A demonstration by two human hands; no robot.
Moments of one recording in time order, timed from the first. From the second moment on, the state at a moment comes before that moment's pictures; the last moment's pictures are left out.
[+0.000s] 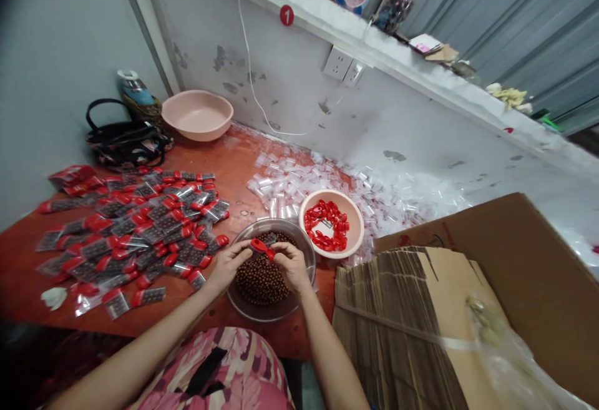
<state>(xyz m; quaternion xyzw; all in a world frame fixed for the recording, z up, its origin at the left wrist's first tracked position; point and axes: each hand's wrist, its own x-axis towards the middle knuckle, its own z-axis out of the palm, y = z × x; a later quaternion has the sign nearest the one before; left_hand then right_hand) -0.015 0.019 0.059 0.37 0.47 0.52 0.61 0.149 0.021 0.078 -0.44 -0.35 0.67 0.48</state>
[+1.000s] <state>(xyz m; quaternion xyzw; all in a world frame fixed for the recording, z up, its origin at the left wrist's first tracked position) -0.020 0.027 0.061 0.56 0.46 0.49 0.49 0.110 0.031 0.076 -0.37 -0.13 0.80 0.44</state>
